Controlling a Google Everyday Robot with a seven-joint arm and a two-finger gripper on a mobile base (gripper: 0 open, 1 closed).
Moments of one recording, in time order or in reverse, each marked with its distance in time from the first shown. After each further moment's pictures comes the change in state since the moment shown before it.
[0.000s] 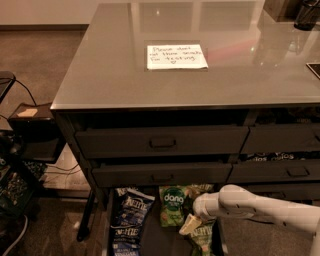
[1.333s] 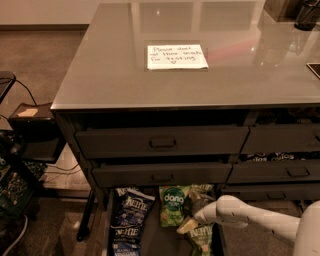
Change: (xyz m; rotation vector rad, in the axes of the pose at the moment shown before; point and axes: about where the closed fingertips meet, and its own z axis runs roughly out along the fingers) arm 0.053 -0.019 0.057 0.095 -0.031 0.110
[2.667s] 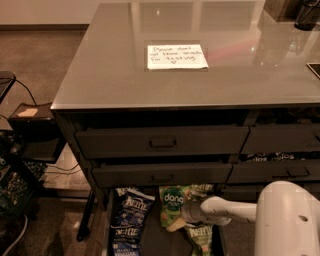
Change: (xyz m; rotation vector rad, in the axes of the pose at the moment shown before) arm 0.020 -0.004 0.077 0.007 0.070 0.124
